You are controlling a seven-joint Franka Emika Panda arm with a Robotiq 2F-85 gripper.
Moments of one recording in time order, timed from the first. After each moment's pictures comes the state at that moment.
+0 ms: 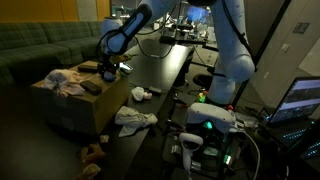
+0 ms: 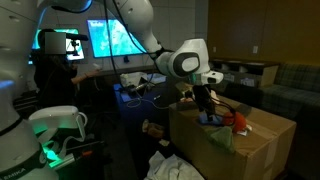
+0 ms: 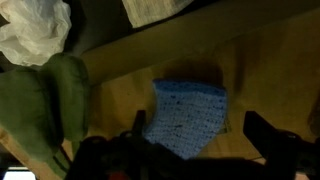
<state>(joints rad) 0.09 0.49 -0.09 -1.93 -0.08 2.60 0.34</state>
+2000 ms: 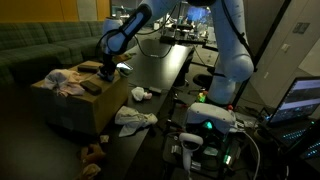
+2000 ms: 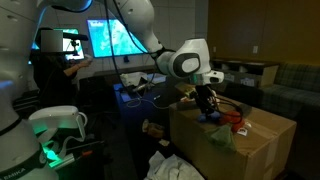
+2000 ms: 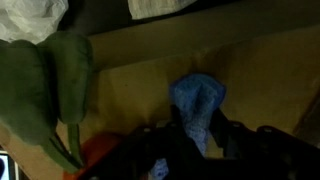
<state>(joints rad) 0.05 0.49 -0.06 -1.94 -0.06 2.62 0.17</state>
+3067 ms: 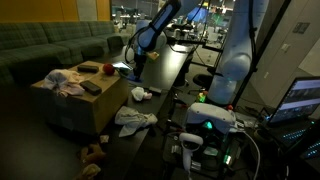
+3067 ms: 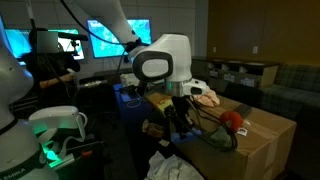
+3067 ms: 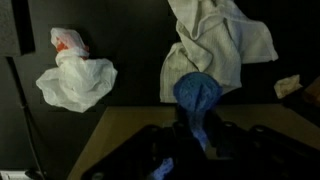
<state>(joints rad) -0.11 0.12 -0.05 -2.45 0.03 2.64 -0.26</state>
